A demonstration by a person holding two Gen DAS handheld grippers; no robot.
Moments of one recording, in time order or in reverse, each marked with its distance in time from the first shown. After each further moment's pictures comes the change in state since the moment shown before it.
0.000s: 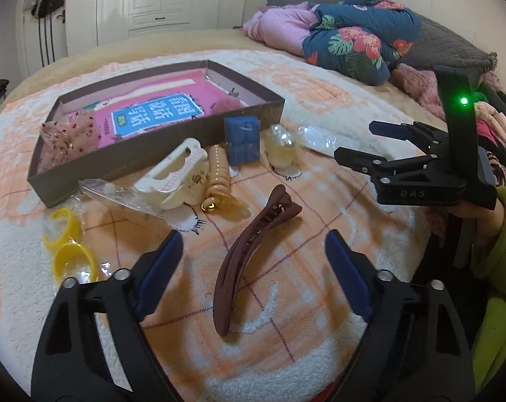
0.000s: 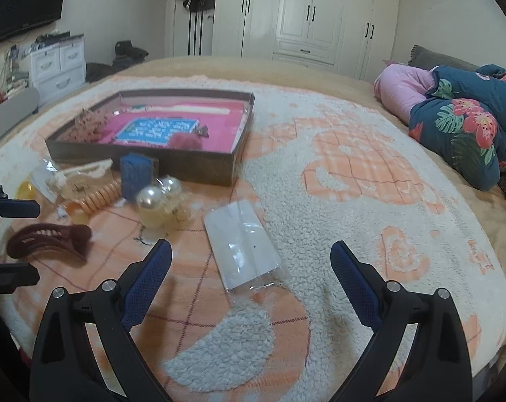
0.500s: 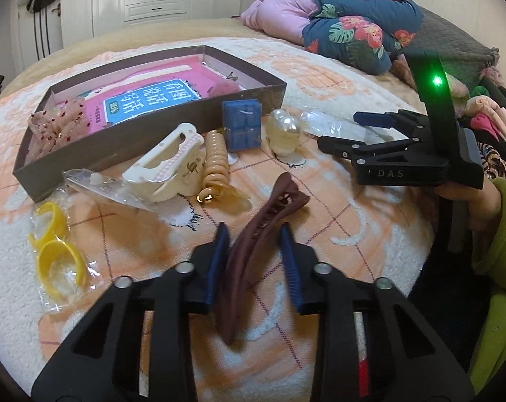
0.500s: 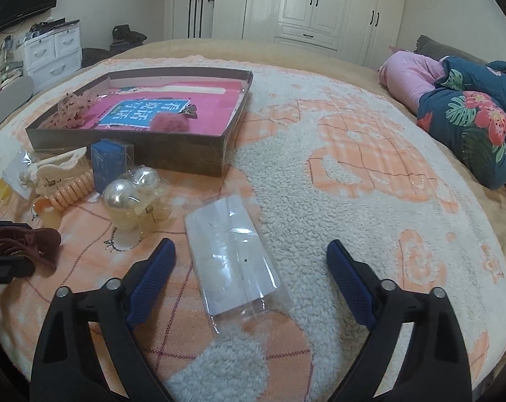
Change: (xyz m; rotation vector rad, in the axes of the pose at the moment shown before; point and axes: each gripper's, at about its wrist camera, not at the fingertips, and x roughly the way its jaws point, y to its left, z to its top) left arm 0.012 0.004 -0.002 0.001 0.043 -0.005; right arm 0.033 -0.005 0.005 -0.006 0.065 0.016
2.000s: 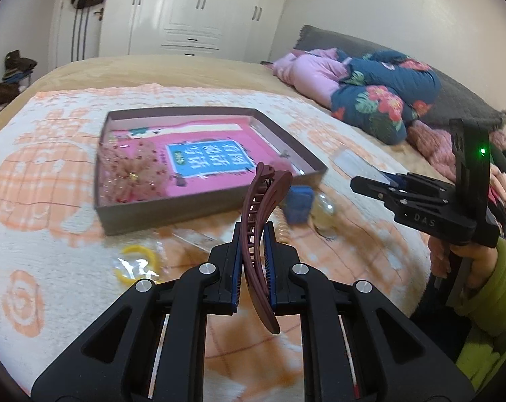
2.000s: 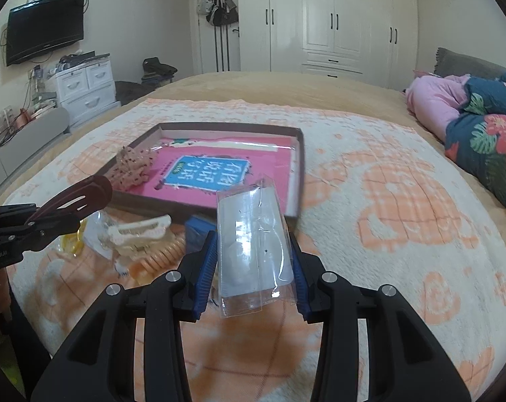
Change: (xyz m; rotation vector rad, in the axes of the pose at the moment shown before) left arm -0.062 0.057 0.020 -0.156 -0.212 0.025; right arm -0.053 0.040 0.049 0.015 -0.138 0.162
